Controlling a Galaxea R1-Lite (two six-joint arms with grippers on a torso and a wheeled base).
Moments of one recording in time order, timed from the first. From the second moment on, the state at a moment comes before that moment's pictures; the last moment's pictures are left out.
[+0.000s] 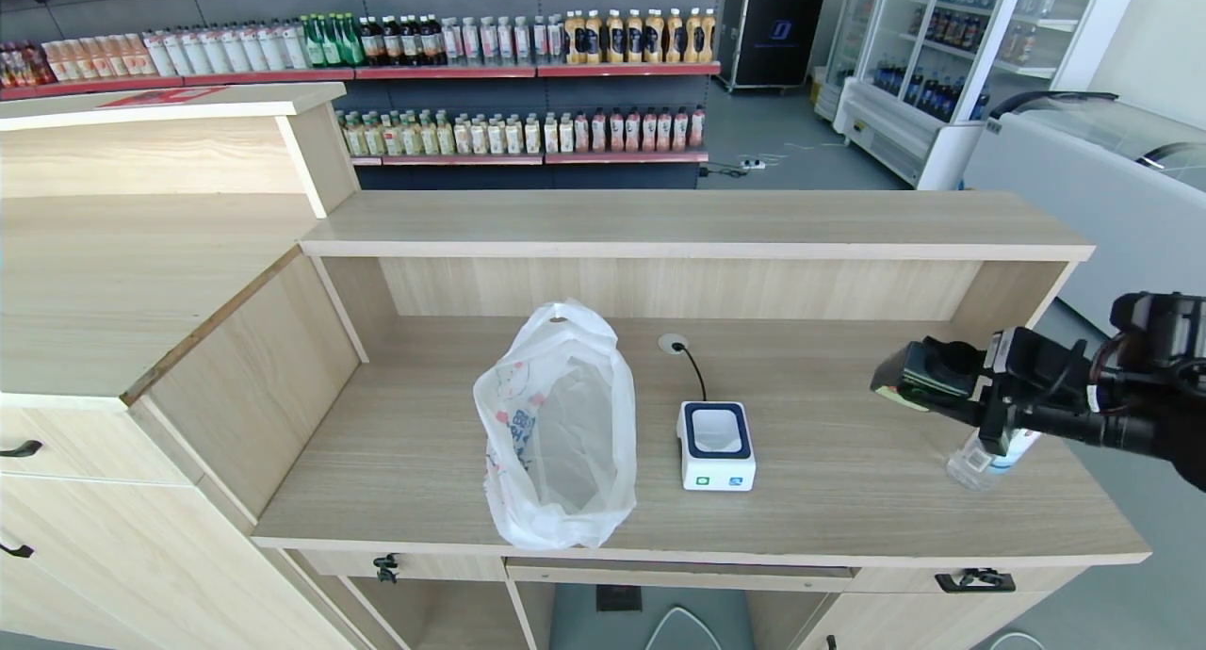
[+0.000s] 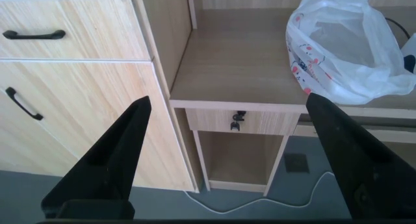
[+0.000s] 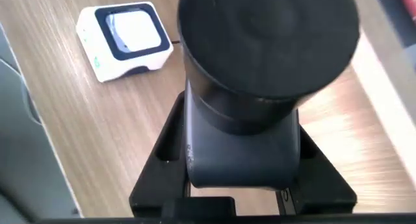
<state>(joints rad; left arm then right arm) 0.00 0.00 0.00 0.03 0.08 0.07 -0.20 1.83 -0.73 -0.69 0.84 -1.19</state>
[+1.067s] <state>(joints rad) 0.00 0.00 0.00 0.04 0.08 0.07 0.06 1.06 -0.43 -0.53 0.88 -2.27</state>
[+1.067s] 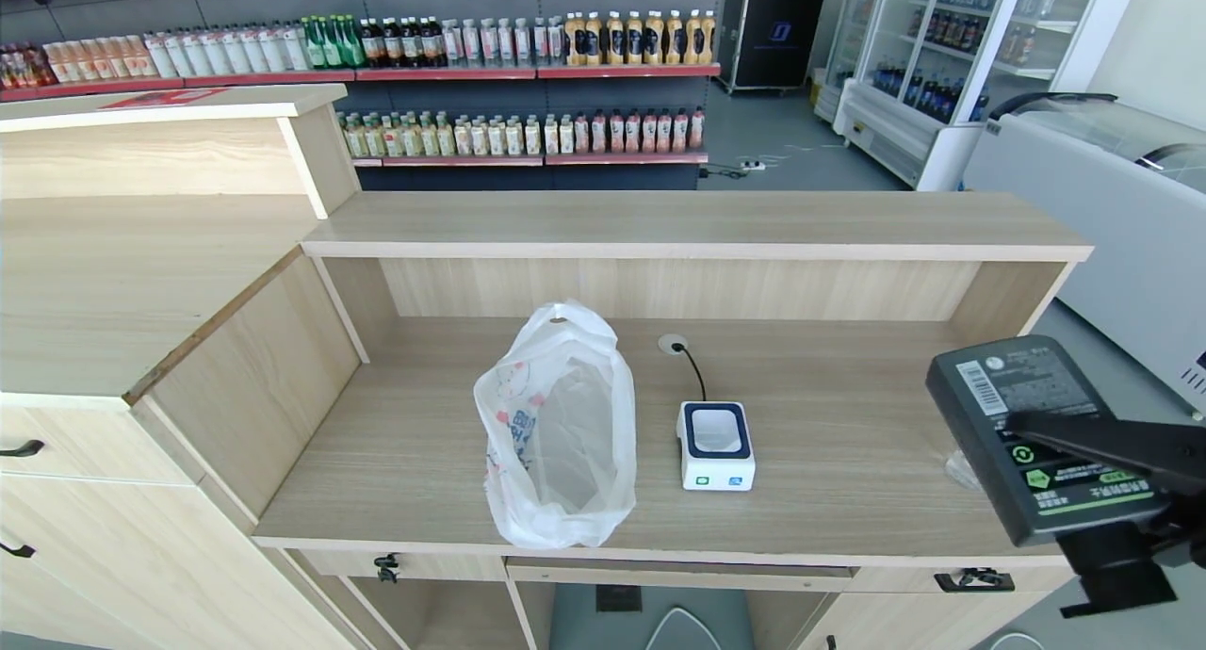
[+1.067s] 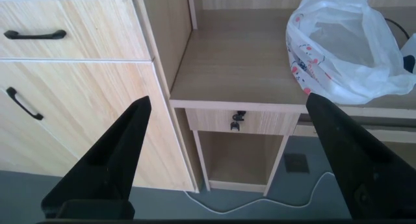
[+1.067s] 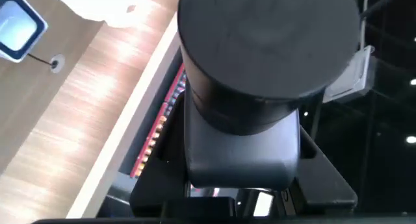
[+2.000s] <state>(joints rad) 0.00 0.00 0.00 0.03 0.08 0.07 0.40 0.99 -0.50 -0.94 0.86 -2.29</state>
